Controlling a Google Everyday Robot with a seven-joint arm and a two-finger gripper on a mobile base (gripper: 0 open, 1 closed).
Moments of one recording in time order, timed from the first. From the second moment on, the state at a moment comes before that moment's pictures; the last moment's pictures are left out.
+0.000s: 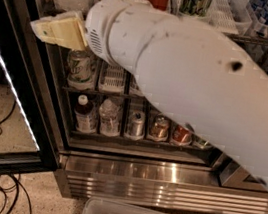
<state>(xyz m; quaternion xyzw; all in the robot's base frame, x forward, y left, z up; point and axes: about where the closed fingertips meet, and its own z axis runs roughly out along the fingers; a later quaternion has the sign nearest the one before) 0.519 0.101 1.066 -0.32 0.68 0.16 0.64</state>
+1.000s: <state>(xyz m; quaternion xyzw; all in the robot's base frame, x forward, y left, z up) 0.469 0.098 1.093 -0.33 0.64 0.05 0.69</state>
